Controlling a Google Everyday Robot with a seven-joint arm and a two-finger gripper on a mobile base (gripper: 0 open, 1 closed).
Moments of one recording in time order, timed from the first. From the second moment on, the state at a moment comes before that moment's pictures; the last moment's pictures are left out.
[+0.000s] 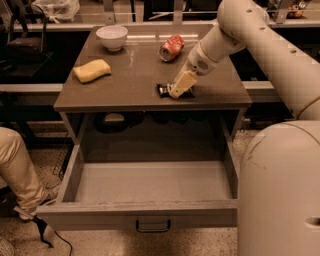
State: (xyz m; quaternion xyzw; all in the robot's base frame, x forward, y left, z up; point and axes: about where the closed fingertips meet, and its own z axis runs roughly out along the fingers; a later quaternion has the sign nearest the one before) arm 0.733 -0.077 0.820 -0.58 0.76 0.14 0.27
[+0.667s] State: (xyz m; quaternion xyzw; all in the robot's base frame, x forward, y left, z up) arm 0.697 -0.114 0.866 -0.56 0.75 0.12 0.33
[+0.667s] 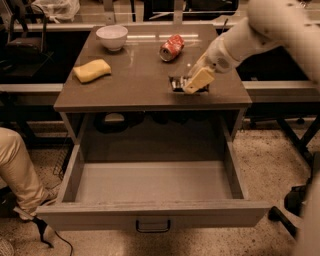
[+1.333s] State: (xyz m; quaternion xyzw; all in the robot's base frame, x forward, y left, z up) arm 0.590 -0.161 0.931 -0.54 0.73 0.10 0.40
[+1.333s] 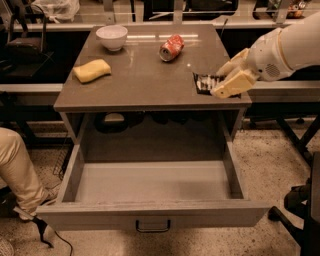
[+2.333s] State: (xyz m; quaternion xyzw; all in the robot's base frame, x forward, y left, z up) arm 0.564 -0.086 0.795 -0.52 0.80 0.17 0.25
